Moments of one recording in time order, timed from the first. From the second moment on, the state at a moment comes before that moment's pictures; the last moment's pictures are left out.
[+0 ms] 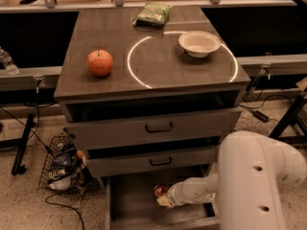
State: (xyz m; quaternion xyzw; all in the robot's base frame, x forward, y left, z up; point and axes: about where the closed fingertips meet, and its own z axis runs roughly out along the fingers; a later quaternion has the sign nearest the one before) arm 0.517 -0.063 0.218 -0.32 0.91 0.17 0.21
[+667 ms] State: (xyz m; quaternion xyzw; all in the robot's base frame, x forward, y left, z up) arm 0.529 -0.121 0.343 -0.37 0.88 0.16 0.24
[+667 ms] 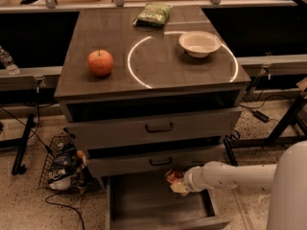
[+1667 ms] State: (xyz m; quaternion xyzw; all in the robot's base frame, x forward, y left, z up) arm 0.512 -0.153 0.375 -0.40 0.87 0.13 0.24
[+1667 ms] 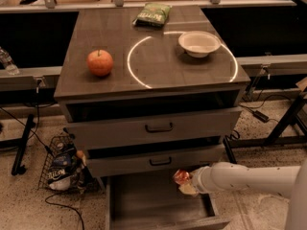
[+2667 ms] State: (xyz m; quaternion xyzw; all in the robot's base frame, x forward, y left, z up) arm 0.491 -0.169 0.540 -0.47 0.82 0.01 0.34
